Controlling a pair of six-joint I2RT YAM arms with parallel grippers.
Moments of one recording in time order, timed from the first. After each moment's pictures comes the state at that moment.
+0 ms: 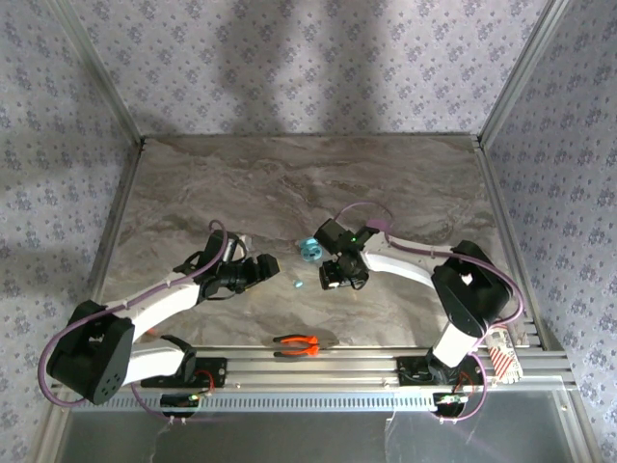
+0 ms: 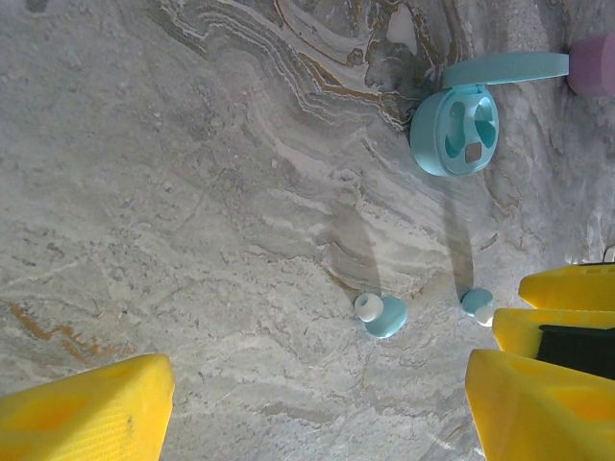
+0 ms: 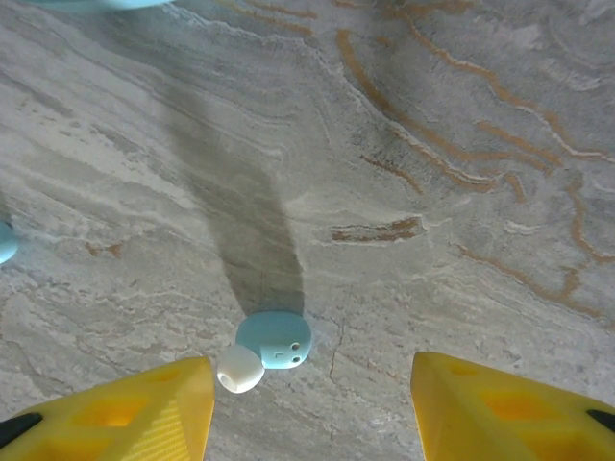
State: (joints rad) left arm -0.50 1.21 0.48 -0.14 0.37 -0.86; right arm 0.80 1.67 1.03 -0.71 -0.01 0.57
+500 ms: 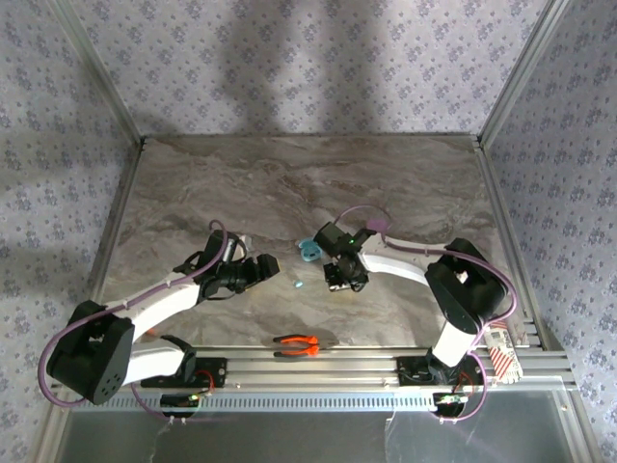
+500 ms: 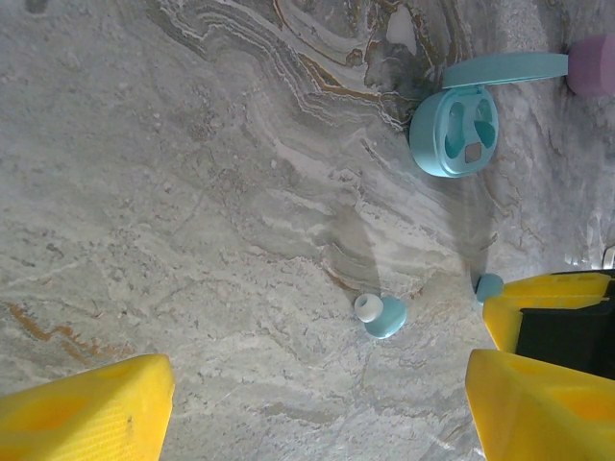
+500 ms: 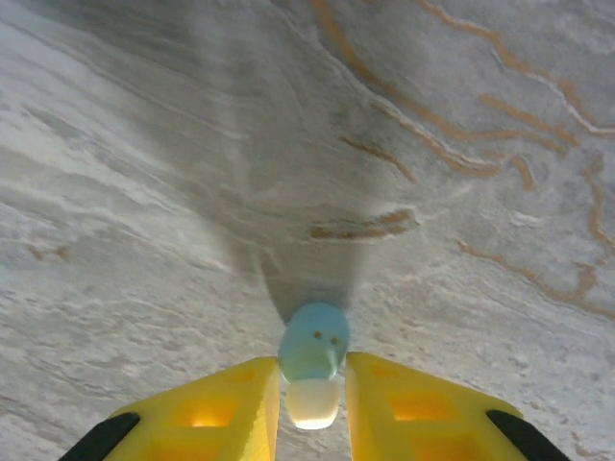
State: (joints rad) left arm -0.50 1.21 0.48 -0.14 0.37 -0.86; right arm 0.80 1.69 1.00 -0.70 0.00 0.58
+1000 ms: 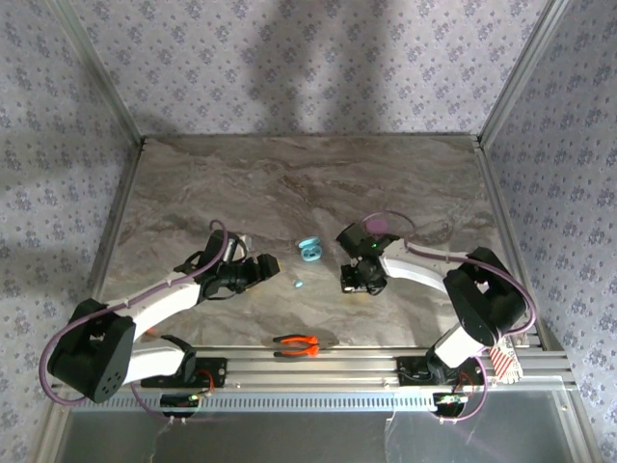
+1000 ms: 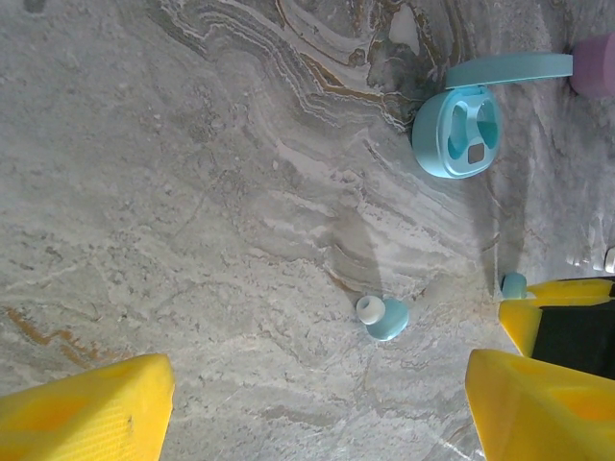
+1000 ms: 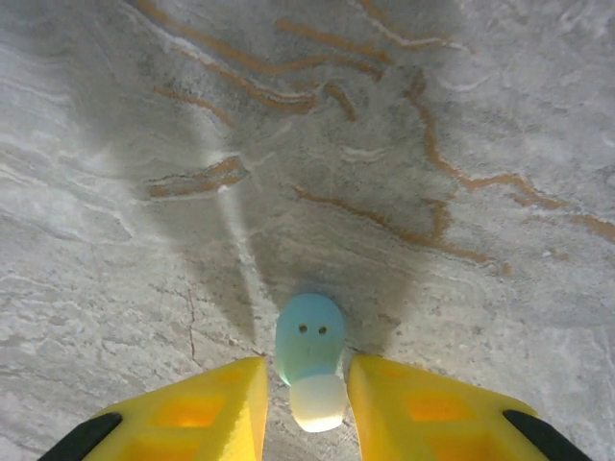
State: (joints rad) left arm -0.50 1.22 0.48 -0.13 0.37 -0.86; right arm 0.68 1.57 0.83 -0.61 -0.10 0.58
